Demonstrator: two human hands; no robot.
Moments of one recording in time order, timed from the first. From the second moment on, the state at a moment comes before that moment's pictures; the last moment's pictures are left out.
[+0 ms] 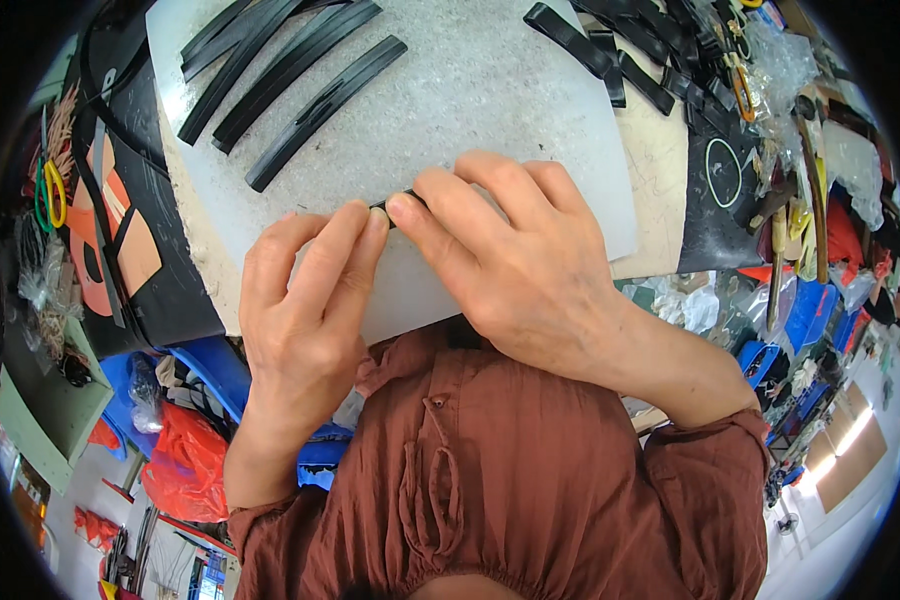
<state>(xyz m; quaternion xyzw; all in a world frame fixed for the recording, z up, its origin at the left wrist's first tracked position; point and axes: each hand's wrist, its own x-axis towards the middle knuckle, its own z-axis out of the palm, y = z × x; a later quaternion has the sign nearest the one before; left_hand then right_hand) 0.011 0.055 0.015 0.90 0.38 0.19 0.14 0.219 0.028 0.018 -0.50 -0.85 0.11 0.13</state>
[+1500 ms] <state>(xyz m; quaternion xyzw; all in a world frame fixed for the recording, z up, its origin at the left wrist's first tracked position) -0.009 0.101 -0.010 0.78 0.53 0.33 0.08 0.230 0.121 0.008 -0.48 -0.83 0.02 0.29</state>
